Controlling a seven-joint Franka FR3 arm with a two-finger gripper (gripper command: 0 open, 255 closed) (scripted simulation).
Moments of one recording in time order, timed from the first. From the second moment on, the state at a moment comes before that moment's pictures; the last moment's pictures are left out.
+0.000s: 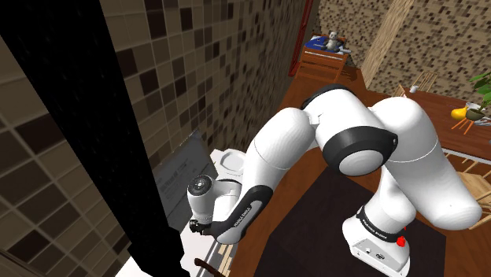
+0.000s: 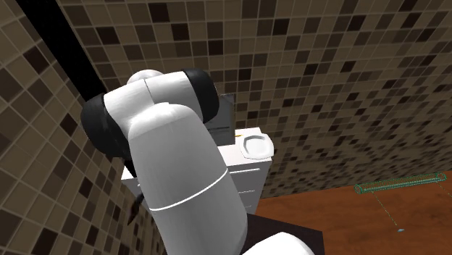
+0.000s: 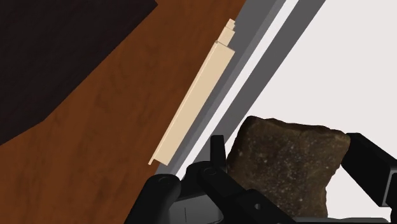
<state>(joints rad) 0.79 0.83 -0.10 -1.94 -0.02 2.71 1.39</state>
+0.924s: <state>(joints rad) 0.80 0.68 -0.11 -2.02 -0.03 2.63 1.38</state>
